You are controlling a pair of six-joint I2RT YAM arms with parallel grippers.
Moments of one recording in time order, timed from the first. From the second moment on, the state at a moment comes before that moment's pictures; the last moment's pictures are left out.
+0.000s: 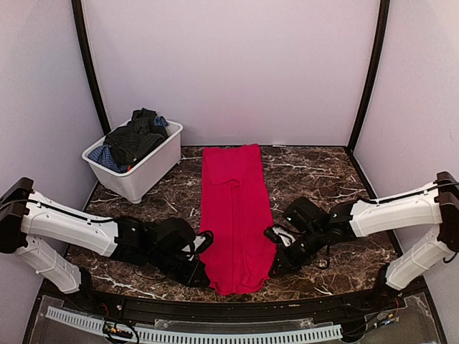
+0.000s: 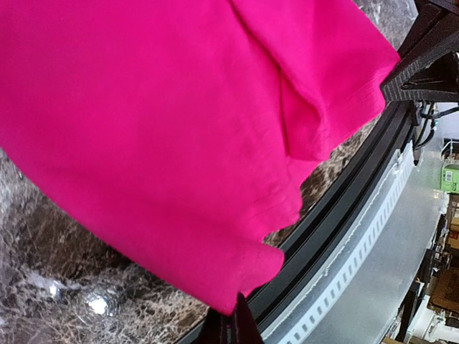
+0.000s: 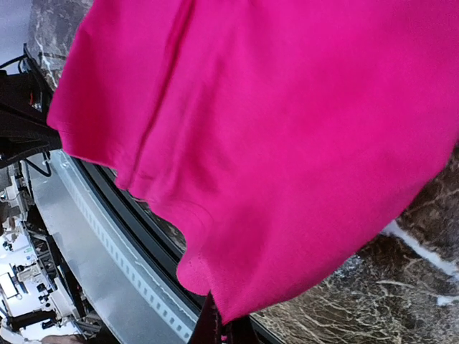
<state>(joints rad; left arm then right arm) -1.19 1.43 0.68 -0.23 0.24 -0.82 0.99 1.44 0.68 -0.38 -0.50 0.66</state>
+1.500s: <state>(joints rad) -0.55 2.04 1.41 -0.23 0.17 -0.38 0.48 2.18 1.61 -0.39 -0.48 0.27</state>
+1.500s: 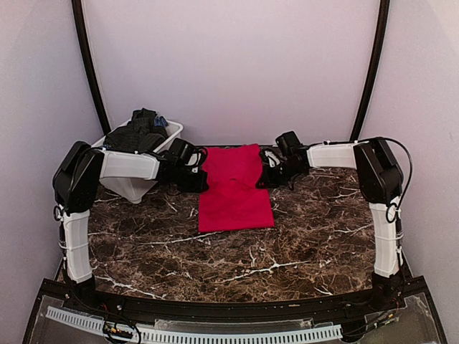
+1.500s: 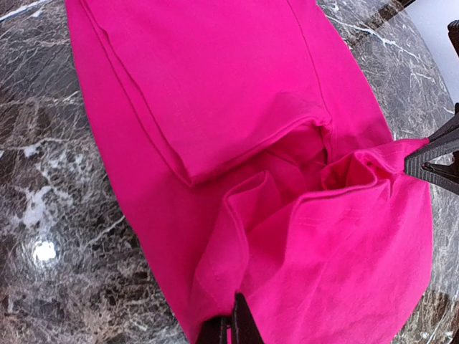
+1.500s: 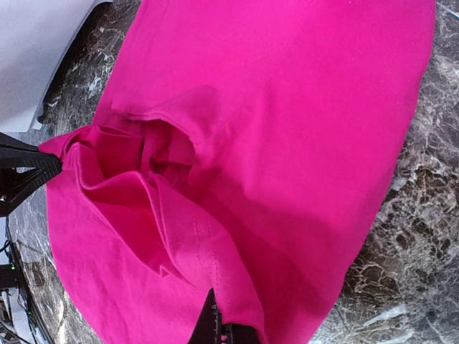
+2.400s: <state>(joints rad) -0.55 1.85 1.27 -0.22 0.34 -0.40 0.44 1.89 1.33 -0.33 -0.64 0.28</state>
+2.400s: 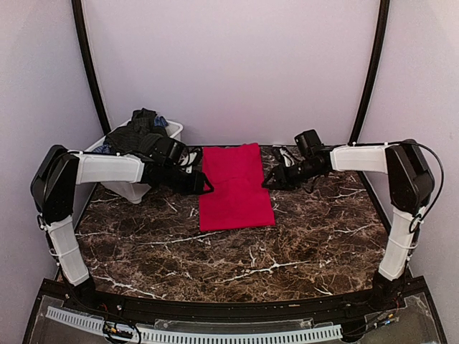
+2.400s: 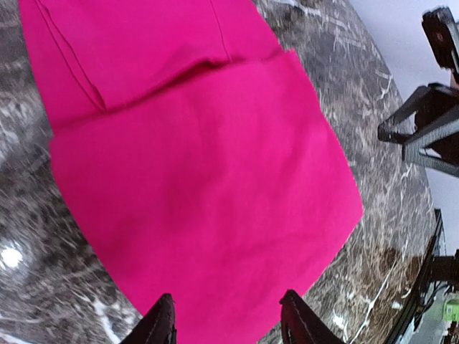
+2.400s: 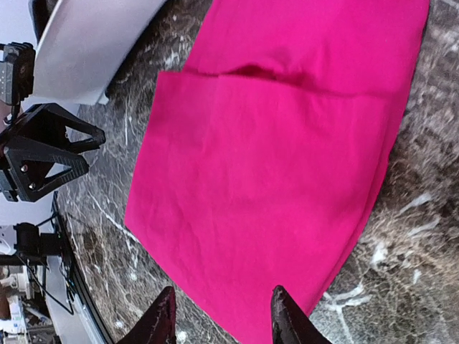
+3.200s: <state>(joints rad) -0.72 1.84 1.00 -0.13 0.37 -0.51 0.56 1.86 0.95 -0.19 -0.67 0.38</state>
